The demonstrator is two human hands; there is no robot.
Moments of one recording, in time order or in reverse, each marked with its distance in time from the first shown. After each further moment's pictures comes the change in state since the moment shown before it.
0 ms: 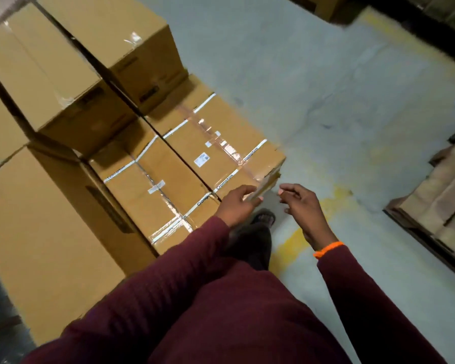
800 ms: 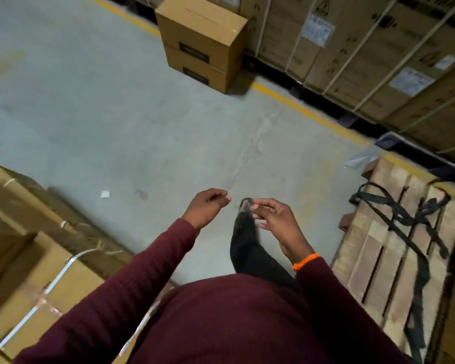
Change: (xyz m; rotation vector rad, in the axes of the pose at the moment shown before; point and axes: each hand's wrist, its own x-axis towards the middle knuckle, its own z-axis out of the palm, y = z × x) left_hand 0.479 0.456 0.077 -0.185 -0.123 0.035; right_hand 0.424 -0.276 -0.341 0.182 0.150 0.111
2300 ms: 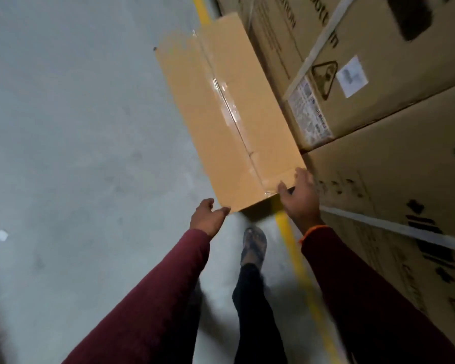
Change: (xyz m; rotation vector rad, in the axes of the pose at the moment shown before) left_hand 1.039 0.416 -0.073 -0.408 0.500 -0.634; right_hand 1.205 -0.544 0.031 -1.060 -0.245 -0.360
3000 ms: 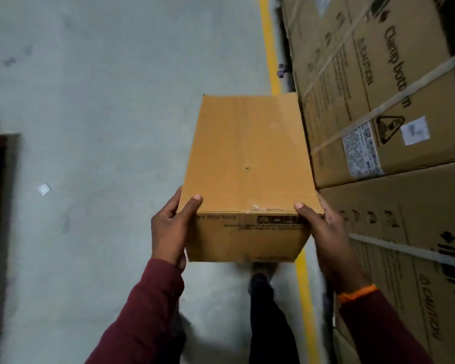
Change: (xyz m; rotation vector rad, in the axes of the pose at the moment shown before) left_hand -0.149 -0.067 -0.172 -0.851 0.325 0.244; right_hand -0.162 -0.133 -0.039 0.592 -0.272 -0.056
